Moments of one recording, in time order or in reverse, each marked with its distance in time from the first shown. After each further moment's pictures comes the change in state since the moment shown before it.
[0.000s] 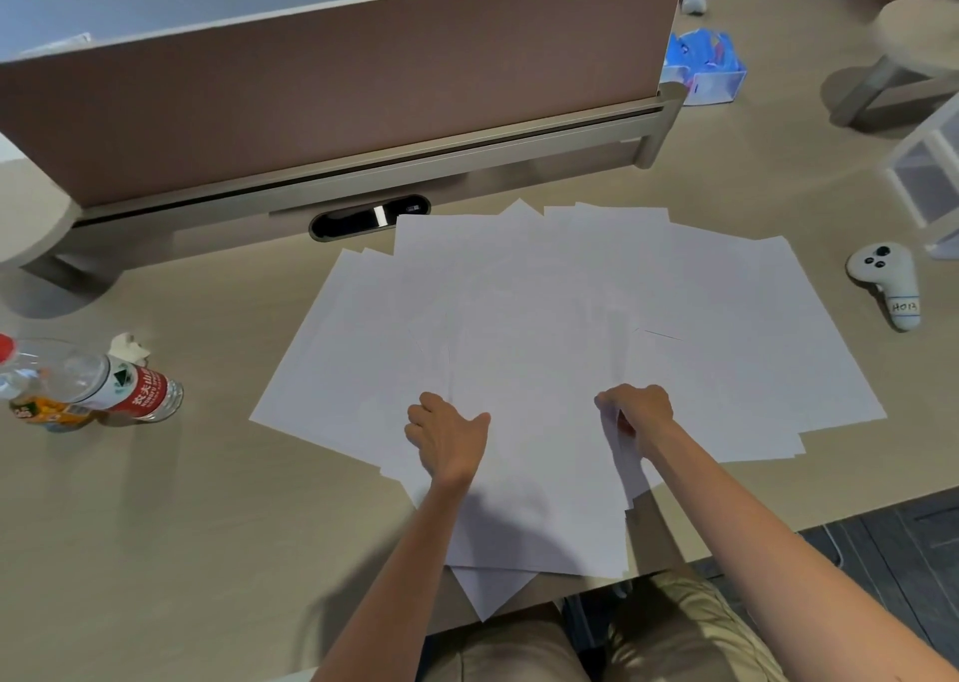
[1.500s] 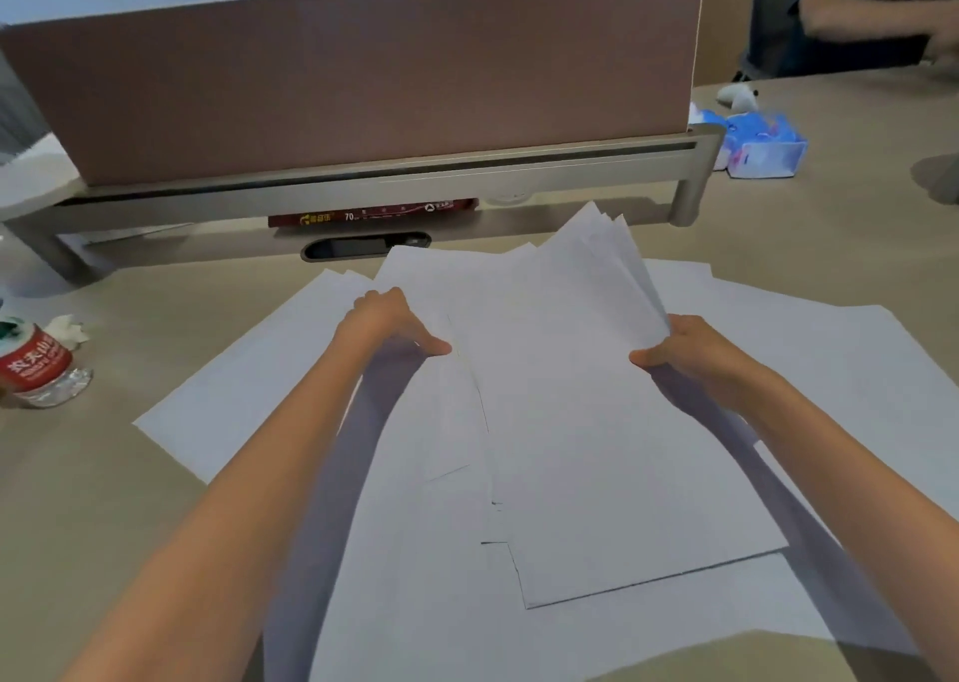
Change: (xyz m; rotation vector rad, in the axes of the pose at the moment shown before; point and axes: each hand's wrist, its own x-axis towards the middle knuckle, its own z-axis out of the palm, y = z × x) left_hand 0.150 0.092 -0.027 0.415 0.081 0.188; right_hand 0.130 -0.088 -0.045 -0.295 -0.318 -0.774
